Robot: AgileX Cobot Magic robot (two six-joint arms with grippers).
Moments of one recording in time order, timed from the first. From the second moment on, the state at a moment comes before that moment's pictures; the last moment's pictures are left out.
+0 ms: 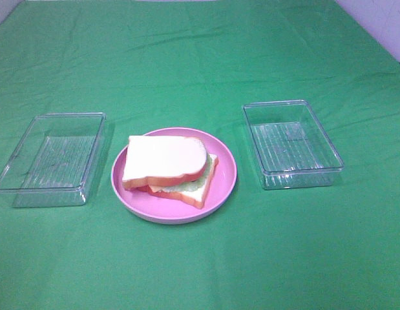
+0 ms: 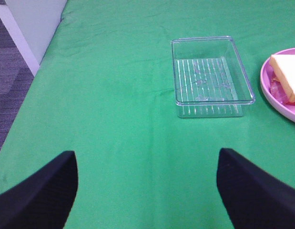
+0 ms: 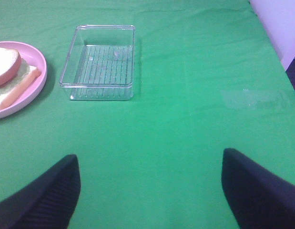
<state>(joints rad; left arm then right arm) 0.07 -0.01 -0.50 0.00 1.05 0.03 0.00 -0.01 -0.51 0.09 1.07 -0.12</state>
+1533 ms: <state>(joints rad) 0.05 -0.01 -0.50 0.00 1.05 0.03 0.00 -0.01 -0.51 0.09 1.07 -0.12</state>
